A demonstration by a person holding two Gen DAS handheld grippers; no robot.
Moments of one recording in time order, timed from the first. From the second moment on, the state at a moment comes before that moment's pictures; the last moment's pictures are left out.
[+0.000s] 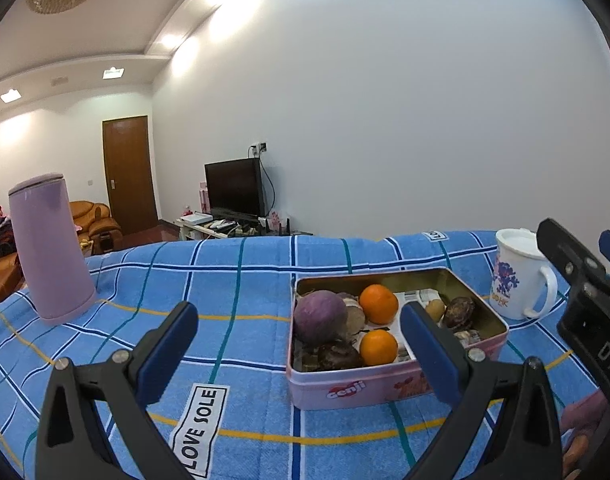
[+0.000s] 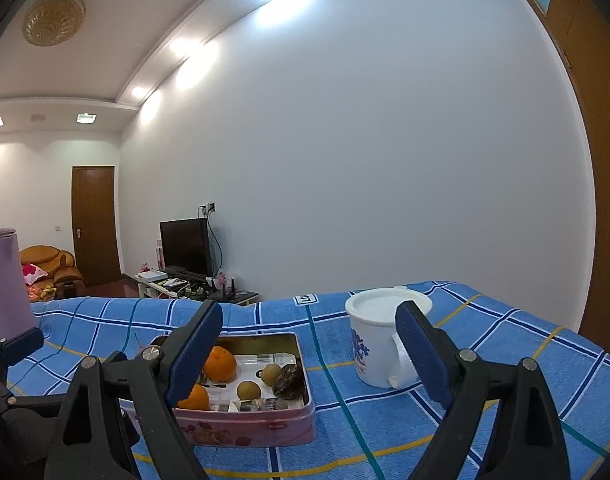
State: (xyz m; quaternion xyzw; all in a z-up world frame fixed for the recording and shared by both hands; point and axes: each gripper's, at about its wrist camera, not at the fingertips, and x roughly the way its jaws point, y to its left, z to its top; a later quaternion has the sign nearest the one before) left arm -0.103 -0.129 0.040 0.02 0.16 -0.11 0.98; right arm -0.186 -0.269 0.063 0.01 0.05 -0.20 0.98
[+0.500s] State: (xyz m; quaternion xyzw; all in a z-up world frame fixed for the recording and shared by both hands) left arm -0.102 -0.129 0.040 0.03 0.16 -0.11 0.98; right arm -0.188 -0.275 0.063 0.03 0.05 -0.21 0.98
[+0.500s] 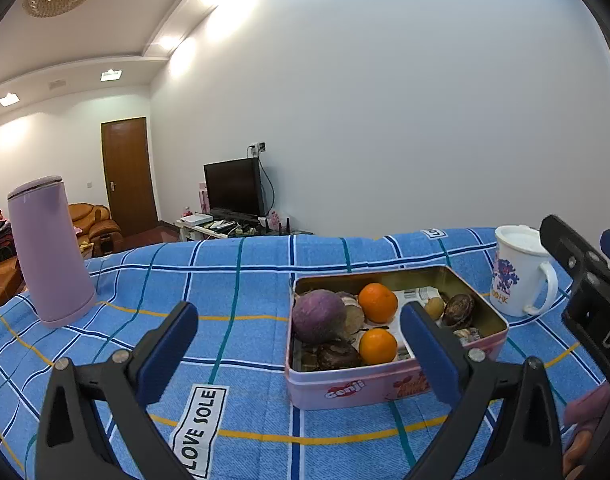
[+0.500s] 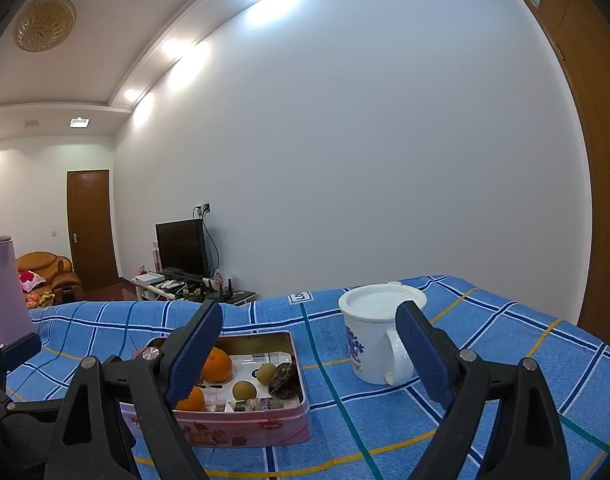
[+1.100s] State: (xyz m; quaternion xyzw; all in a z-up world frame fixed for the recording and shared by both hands) left arm -0.102 -0.127 0.040 0.03 0.16 -0.10 0.98; right arm -0.188 -0.276 0.064 0.03 0.05 -0.20 0.98
